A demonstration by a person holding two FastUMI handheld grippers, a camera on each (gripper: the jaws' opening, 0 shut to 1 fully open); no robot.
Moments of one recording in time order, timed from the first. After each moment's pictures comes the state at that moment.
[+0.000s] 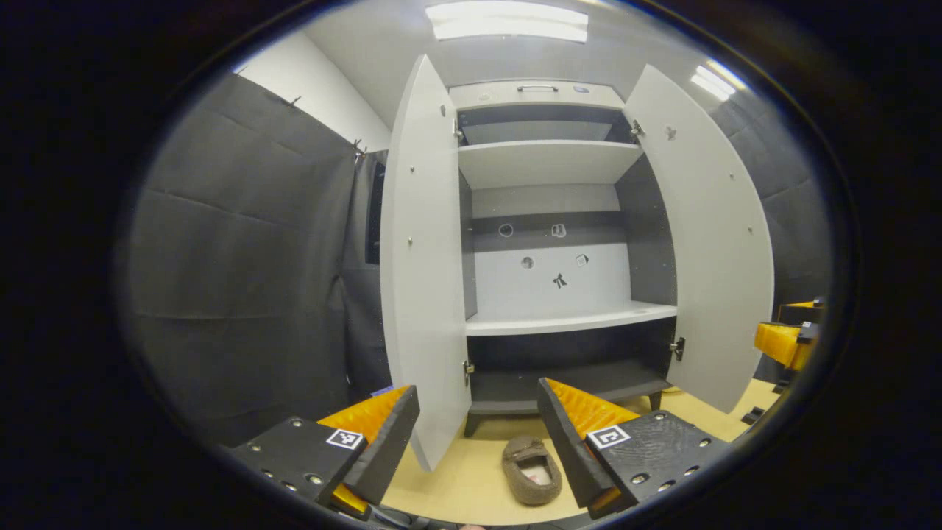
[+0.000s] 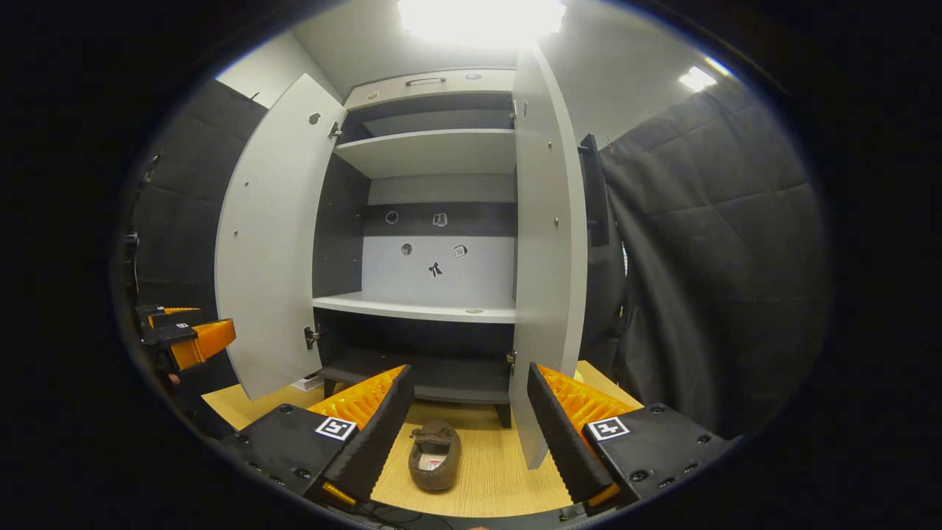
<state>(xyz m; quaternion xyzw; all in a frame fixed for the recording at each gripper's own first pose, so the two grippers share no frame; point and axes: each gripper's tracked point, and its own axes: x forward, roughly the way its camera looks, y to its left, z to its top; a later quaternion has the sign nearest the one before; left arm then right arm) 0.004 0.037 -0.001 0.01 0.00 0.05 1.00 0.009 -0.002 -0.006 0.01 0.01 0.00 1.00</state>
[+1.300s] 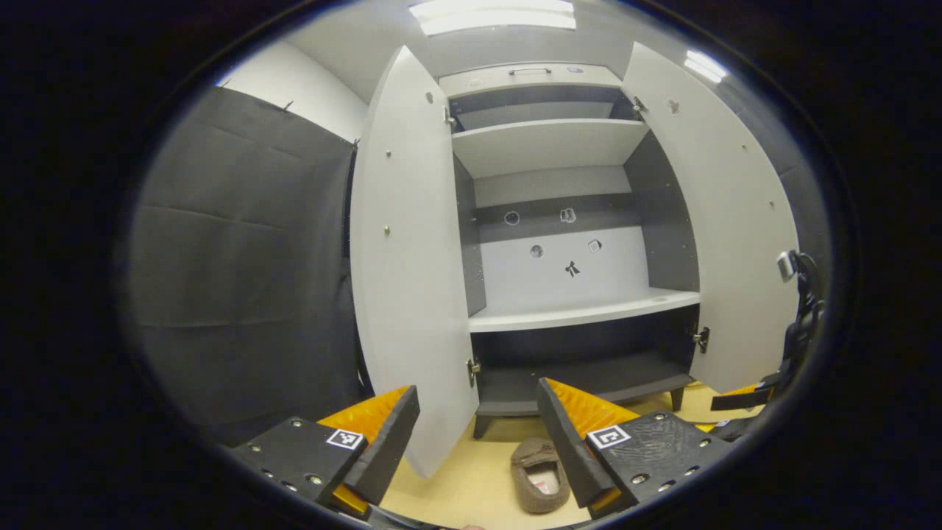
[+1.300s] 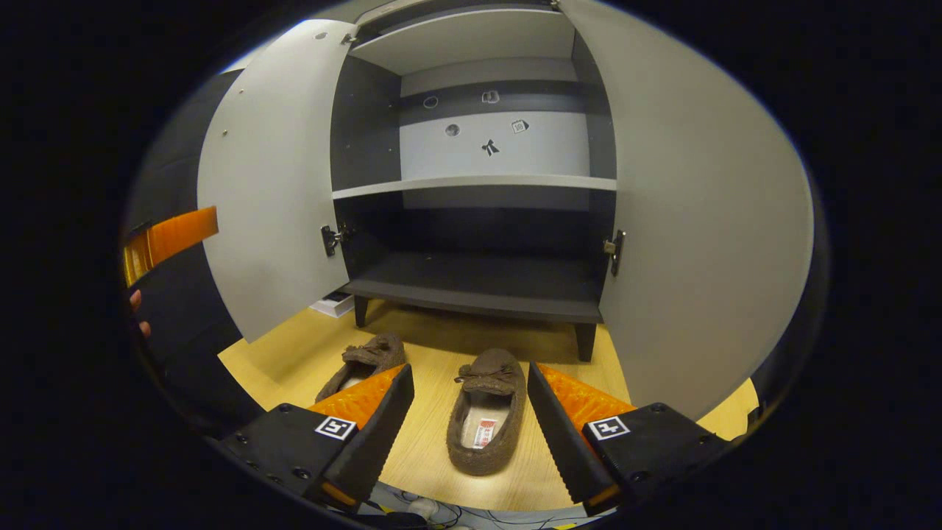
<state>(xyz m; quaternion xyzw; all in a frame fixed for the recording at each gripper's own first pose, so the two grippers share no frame) 0.049 0.031 -0.018 0.03 0.02 0.07 1.00 0.103 0.076 -0.164 0.01 0.23 0.13 0.97</state>
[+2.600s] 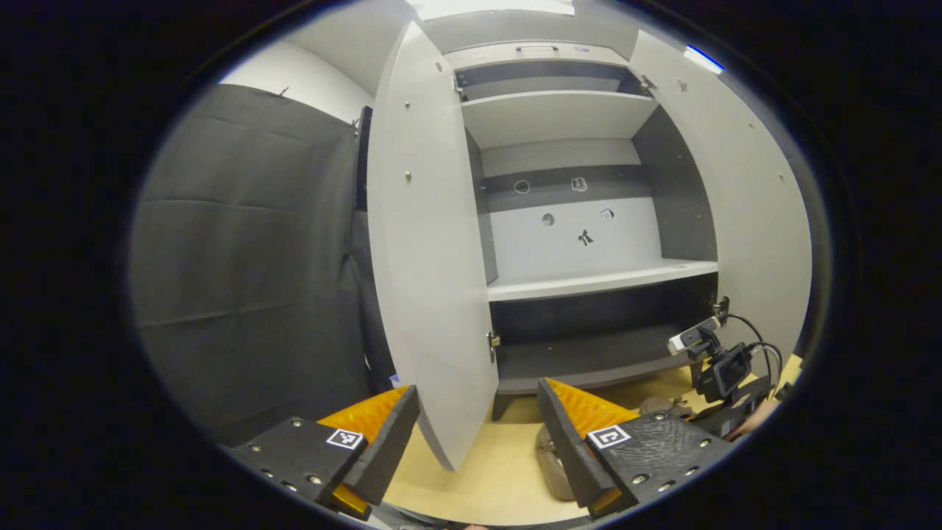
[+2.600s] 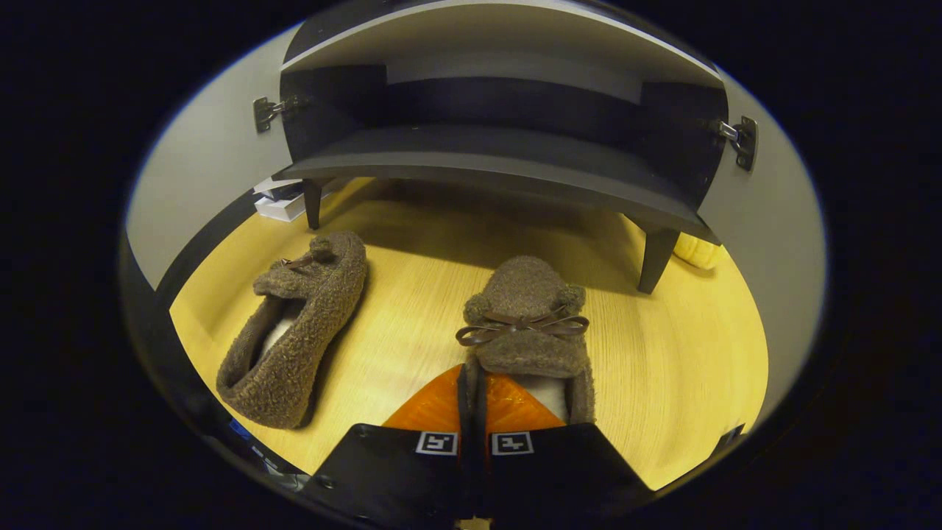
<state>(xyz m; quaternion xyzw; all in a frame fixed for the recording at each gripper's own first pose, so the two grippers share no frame) 0.055 0.067 -0.059 0.04 0.07 0.08 0.99 0.155 0.107 -0.291 -0.03 0.40 0.11 0.91</state>
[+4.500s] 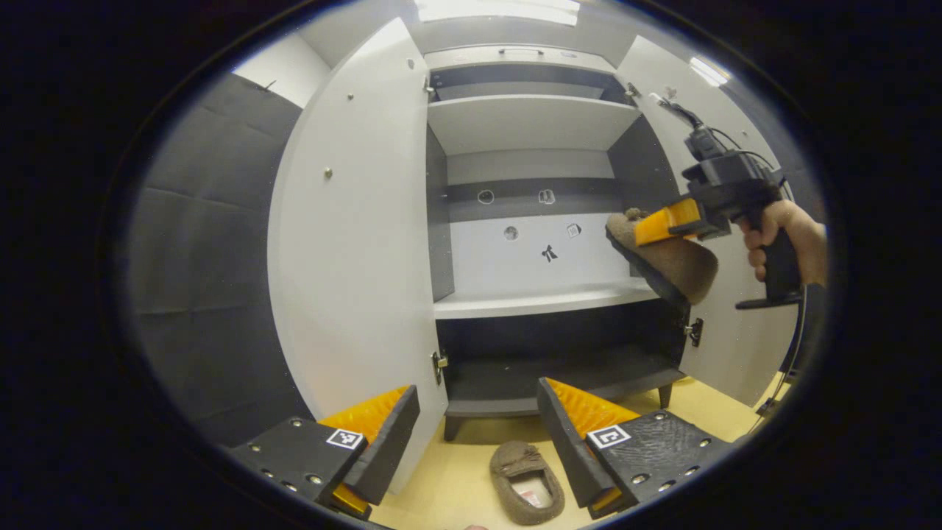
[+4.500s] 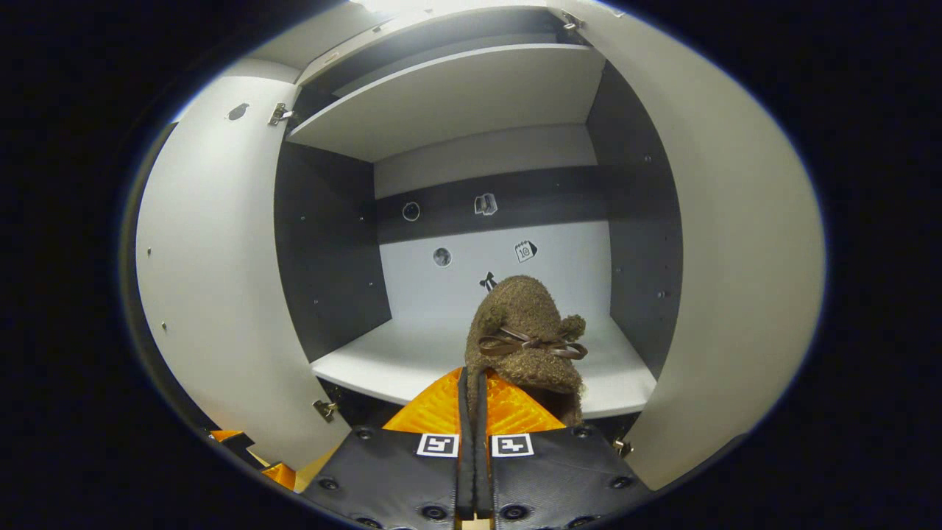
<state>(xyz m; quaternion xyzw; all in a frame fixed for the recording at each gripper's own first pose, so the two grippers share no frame) 0.106 0.018 -0.054 0.01 0.04 0.01 1.00 0.279 0.079 0.088 0.06 0.07 0.12 0.99</state>
